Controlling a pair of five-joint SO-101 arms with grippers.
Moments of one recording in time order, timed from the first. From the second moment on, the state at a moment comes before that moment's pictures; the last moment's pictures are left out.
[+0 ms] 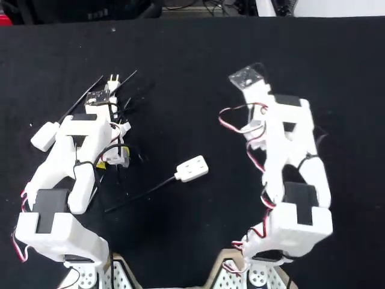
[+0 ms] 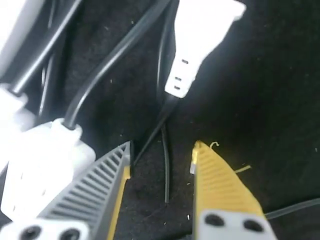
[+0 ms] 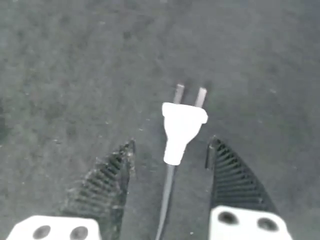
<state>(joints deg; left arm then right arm) -6.1 3.4 30.9 58.2 3.9 7.0 9.2 18.8 60.8 38.2</state>
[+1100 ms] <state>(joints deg) -6.1 3.4 30.9 58.2 3.9 8.0 11.9 26.4 43.6 45.8</state>
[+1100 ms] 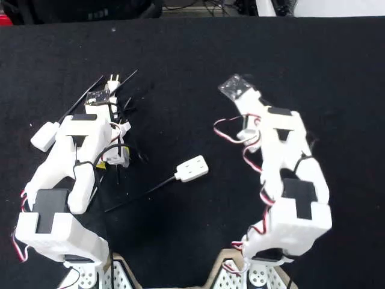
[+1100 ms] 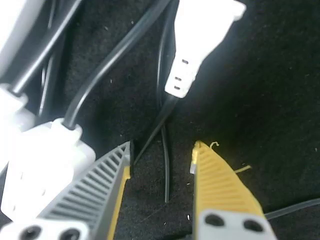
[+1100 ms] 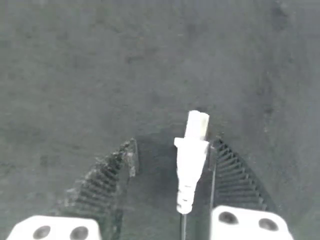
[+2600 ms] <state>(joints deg) -8.8 3.4 30.9 58.0 4.0 -1.6 -11.6 41.6 57.7 40.3</state>
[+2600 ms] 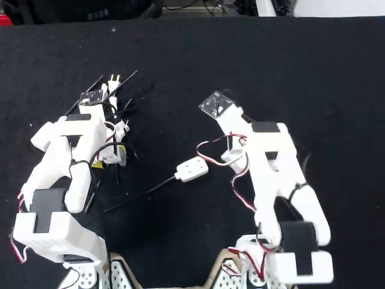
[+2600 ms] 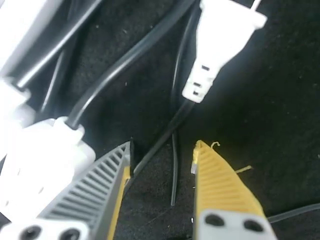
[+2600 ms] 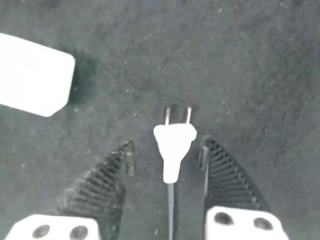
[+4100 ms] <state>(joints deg) -8.8 3.4 30.9 57.9 4.0 6.2 -5.3 47.4 42.5 50.1</state>
